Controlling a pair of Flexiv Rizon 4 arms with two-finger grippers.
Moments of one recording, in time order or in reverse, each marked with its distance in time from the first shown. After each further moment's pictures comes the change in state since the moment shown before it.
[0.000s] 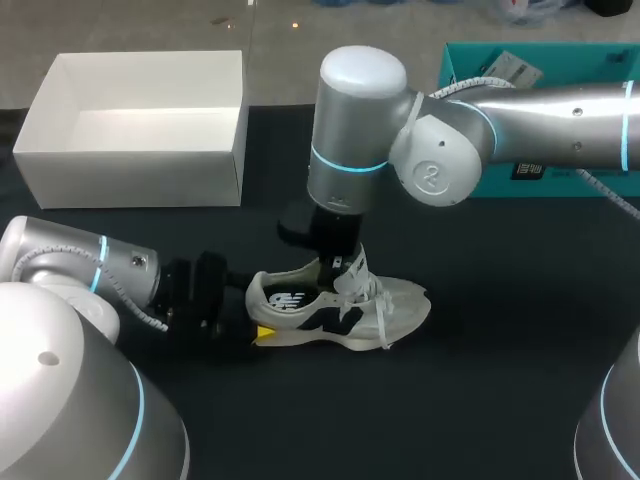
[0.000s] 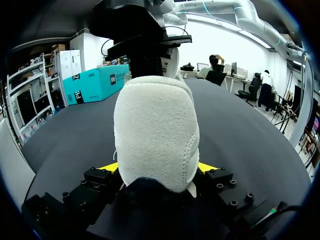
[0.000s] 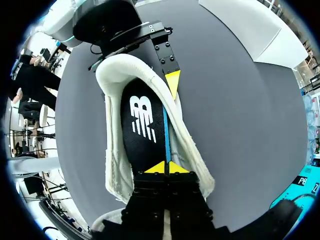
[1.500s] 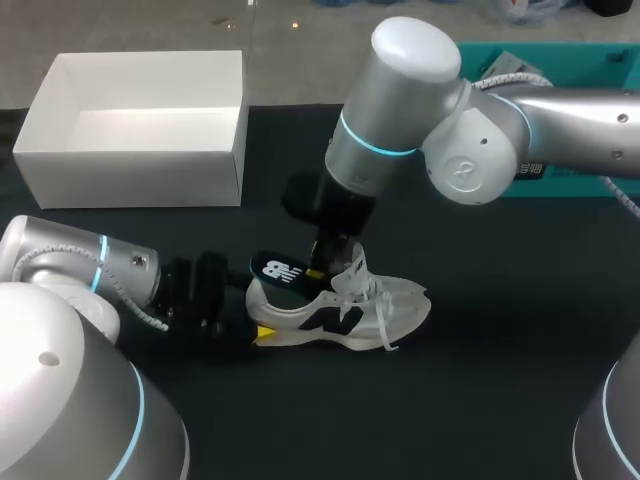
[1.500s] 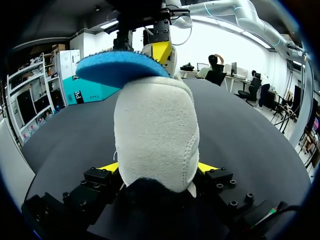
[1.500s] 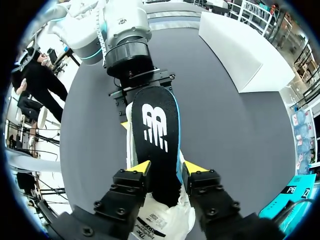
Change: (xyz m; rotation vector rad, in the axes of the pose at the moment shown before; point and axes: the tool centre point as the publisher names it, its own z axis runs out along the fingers) left arm 0.000 0.000 0.000 -0.001 0.001 0.000; right arm -0.001 0.023 -0.045 -0.189 -0.039 -0.052
